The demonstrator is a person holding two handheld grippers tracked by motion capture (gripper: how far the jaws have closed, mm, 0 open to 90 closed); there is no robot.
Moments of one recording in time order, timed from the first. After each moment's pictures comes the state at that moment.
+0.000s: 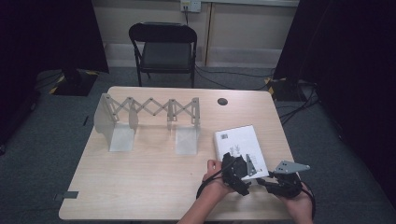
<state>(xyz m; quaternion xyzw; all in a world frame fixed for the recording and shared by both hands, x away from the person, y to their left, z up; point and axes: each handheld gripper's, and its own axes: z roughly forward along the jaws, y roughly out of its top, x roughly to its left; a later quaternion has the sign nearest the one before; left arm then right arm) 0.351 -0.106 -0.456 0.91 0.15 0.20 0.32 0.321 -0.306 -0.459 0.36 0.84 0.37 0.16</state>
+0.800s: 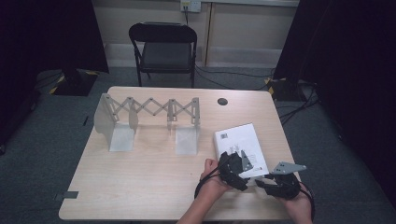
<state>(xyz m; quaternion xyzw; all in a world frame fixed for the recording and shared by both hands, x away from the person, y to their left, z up) 0.356 -0.095 -0.450 0.90 0.19 0.17 0.36 0.324 -0.307 -0.470 0.36 0.85 0.34 0.15</state>
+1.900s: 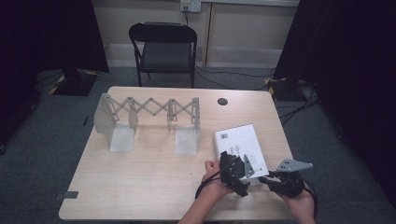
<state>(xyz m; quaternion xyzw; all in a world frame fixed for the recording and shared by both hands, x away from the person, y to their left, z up) 0.351 -0.105 -0.468 0.90 0.15 0.23 0.33 0.322 -0.309 -0.450 0.36 0.84 0.37 0.15</state>
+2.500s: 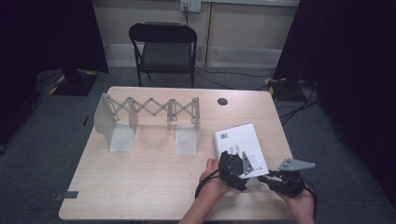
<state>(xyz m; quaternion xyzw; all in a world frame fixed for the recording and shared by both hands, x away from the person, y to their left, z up) 0.352 -0.101 -0.456 0.90 0.16 0.22 0.35 0.322 -0.310 -0.448 0.37 0.83 0.40 0.14</state>
